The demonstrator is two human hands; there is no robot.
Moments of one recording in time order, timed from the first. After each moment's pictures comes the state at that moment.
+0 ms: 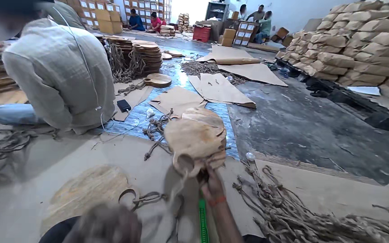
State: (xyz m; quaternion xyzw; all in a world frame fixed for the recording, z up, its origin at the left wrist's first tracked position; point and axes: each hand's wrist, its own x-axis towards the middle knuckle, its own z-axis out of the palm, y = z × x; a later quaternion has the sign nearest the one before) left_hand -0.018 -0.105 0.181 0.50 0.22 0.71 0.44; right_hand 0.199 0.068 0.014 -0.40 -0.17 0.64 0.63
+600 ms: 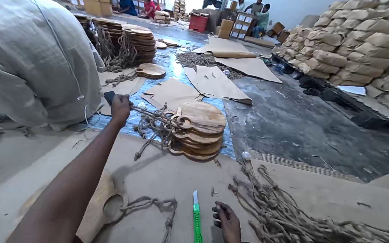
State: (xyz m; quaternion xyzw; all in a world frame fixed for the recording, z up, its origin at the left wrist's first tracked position) left_hand -0.114 0.268 0.094 0.43 0.62 0.58 0.31; right_hand 0.286 -0.022 -0.080 -0.71 -0.35 0.44 0.43
